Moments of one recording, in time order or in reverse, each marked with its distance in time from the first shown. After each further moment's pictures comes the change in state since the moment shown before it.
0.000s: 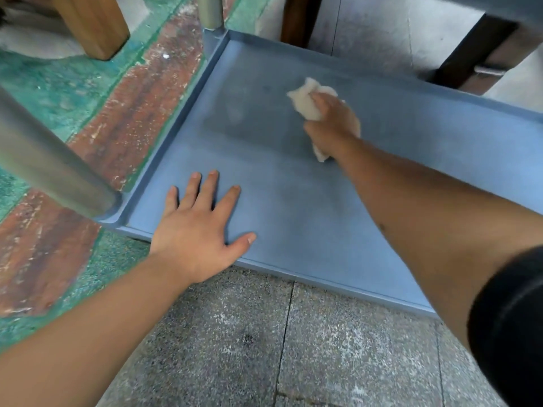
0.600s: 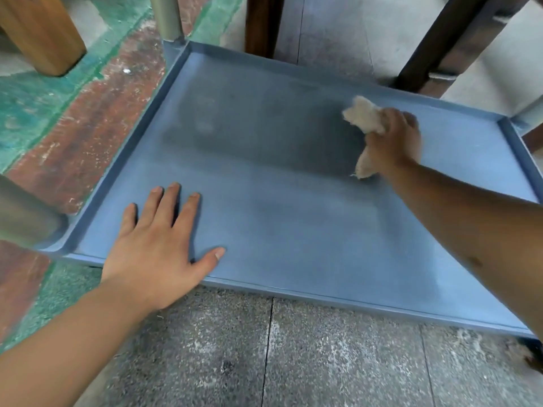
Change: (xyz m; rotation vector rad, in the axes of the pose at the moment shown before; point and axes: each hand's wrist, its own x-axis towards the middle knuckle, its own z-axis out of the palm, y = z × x) left_hand 0.000 0.003 -0.002 0.027 0.040 0.004; right_hand -0.042 0.135 -0.059 0.074 0.340 0.318
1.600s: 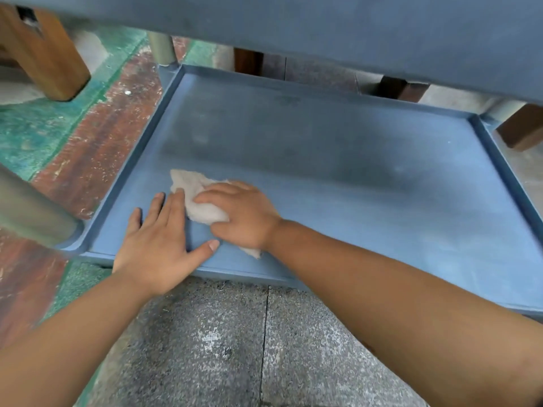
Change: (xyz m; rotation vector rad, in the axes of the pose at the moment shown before) left_hand -0.006 -0.001 -0.001 -0.149 0.002 -0.027; right_hand -0.184 -0.142 0.037 0.171 -0.644 -0.813
